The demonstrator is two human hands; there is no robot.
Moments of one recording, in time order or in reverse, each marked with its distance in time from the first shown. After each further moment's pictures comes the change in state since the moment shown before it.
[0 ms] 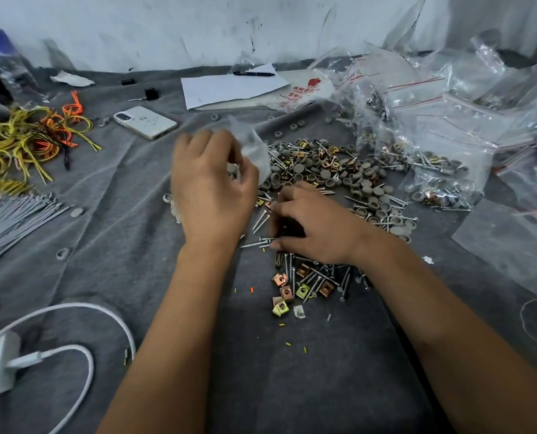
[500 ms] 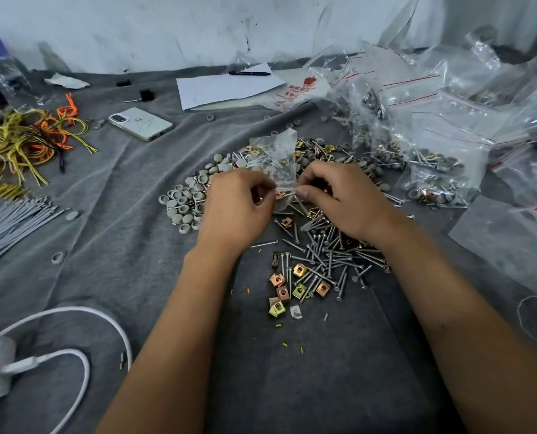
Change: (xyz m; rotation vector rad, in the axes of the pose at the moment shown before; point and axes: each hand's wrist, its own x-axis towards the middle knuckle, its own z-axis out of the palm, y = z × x) left_hand -0.013 -0.005 0.024 -0.161 -0.513 -0.117; right_hand -0.010 0.027 -0.018 0.252 0.334 0.131
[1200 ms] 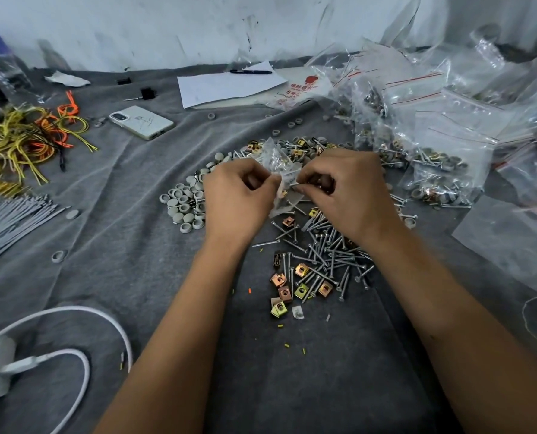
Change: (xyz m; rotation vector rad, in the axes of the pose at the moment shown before) left_hand 0.001 0.014 0.004 -0.319 0.132 -0.287; right_hand -0.001 -0.012 0.002 -0.155 0.293 -0.154
